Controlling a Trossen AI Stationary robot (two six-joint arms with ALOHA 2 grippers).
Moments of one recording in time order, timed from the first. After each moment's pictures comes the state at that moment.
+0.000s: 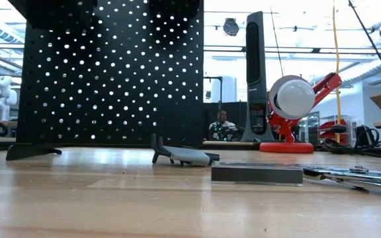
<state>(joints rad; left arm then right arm) -0.17 0.44 0.88 -0.60 -0.07 0.06 0.38 2.10 2.36 -0.64 1.50 -0.88</state>
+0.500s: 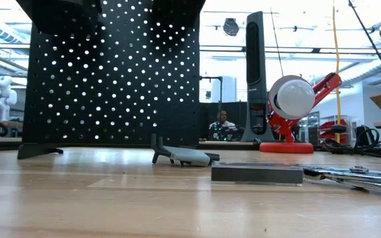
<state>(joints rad) -0.17 0.44 0.88 -0.60 -0.17 0.07 0.40 2.11 2.35 -0.65 1.51 -0.84</state>
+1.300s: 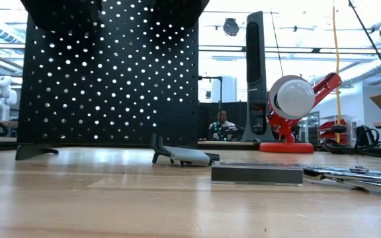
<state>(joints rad) -0.16 0.44 0.87 -0.64 -0.07 0.10 0.46 2.11 2.36 -0.64 1.52 -0.72</state>
